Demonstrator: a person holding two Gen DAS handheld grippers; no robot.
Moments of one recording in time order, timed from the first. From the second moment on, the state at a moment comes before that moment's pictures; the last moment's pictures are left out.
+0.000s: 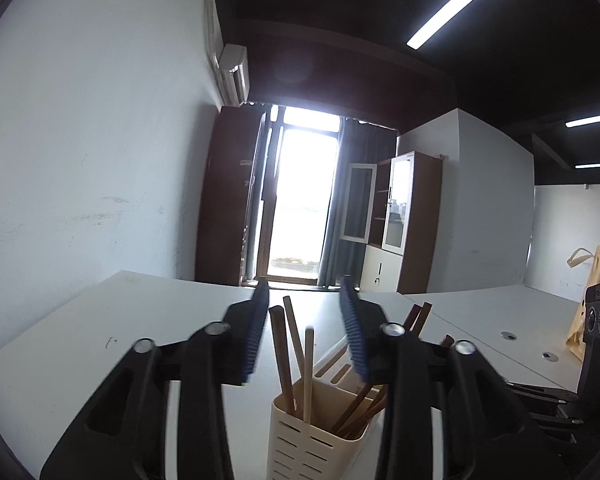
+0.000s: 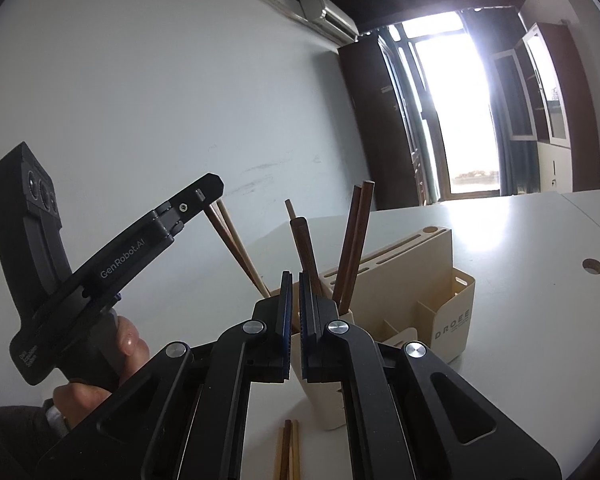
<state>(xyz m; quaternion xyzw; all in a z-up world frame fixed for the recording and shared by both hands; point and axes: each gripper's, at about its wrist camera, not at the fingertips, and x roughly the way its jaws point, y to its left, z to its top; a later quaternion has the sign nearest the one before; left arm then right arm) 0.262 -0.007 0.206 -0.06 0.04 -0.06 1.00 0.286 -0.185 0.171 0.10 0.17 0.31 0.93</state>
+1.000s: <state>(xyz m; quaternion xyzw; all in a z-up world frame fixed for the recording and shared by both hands) 0.241 0.040 0.142 -0.10 0.31 -0.06 0.94 0.241 -0.157 0.177 -0.08 0.22 0.27 0.93</state>
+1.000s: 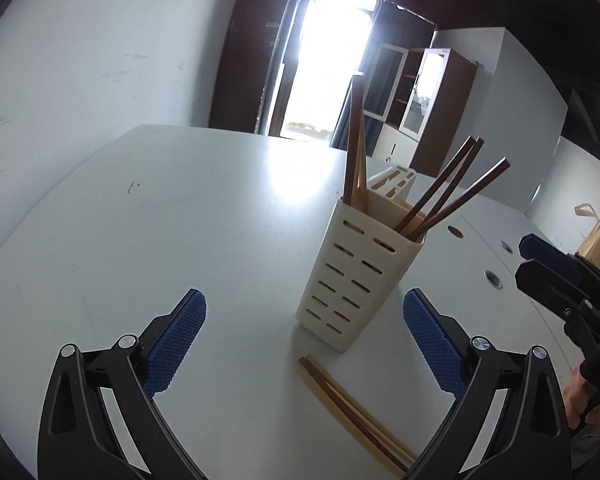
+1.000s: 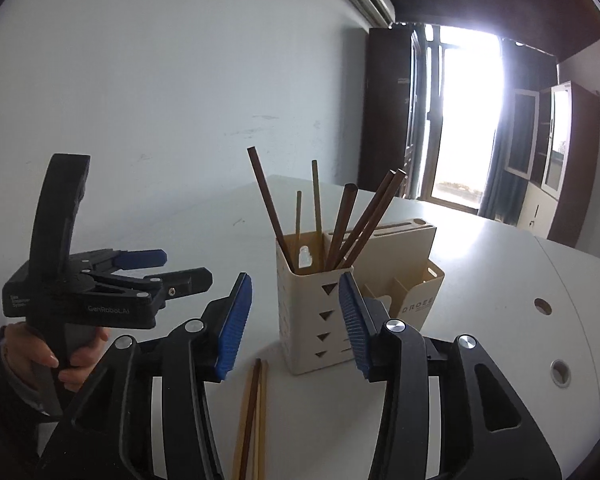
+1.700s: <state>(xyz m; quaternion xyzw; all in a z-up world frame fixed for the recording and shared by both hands) 0.278 0.005 0.018 0.01 0.49 0.00 0.87 0.303 -0.131 0.087 -0.10 0.38 0.23 0.89</state>
